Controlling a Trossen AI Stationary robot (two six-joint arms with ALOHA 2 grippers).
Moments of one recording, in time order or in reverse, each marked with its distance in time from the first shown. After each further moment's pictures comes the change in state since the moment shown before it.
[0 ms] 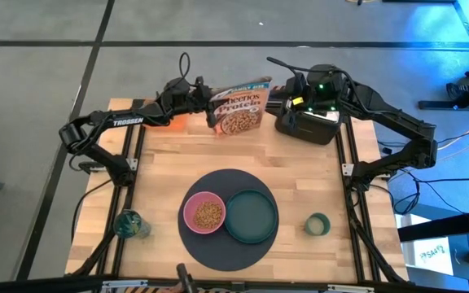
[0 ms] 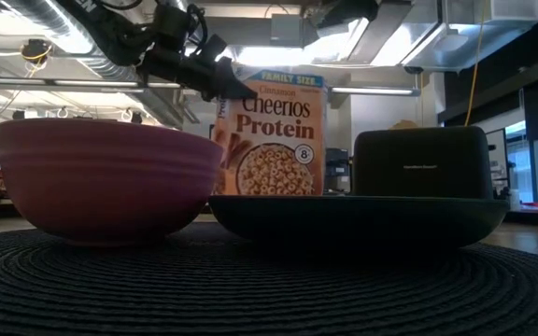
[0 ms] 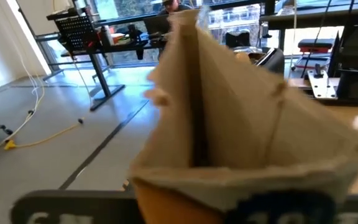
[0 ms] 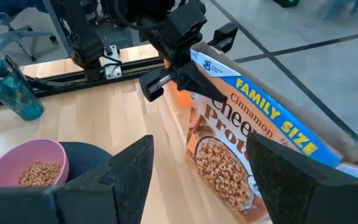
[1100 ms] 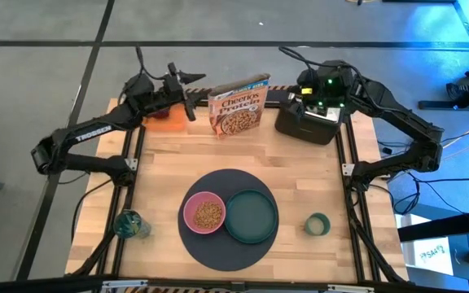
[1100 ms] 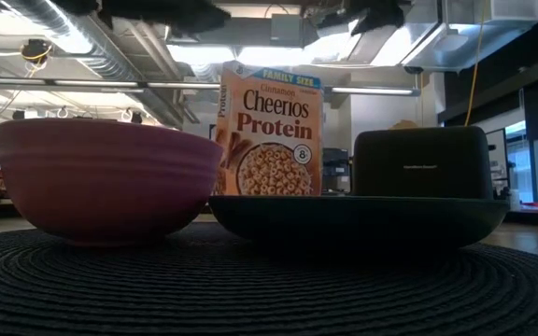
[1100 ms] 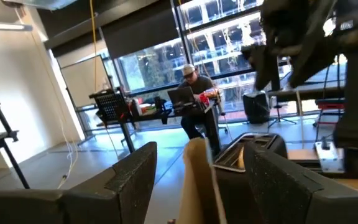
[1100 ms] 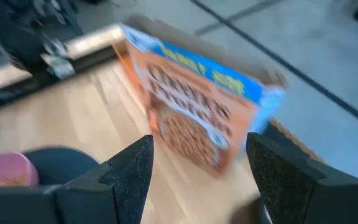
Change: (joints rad) left arm -0.039 -0.372 0.023 -0.094 -0.064 0.009; right arm -0.092 -0.054 0.000 -0.154 0.120 0.129
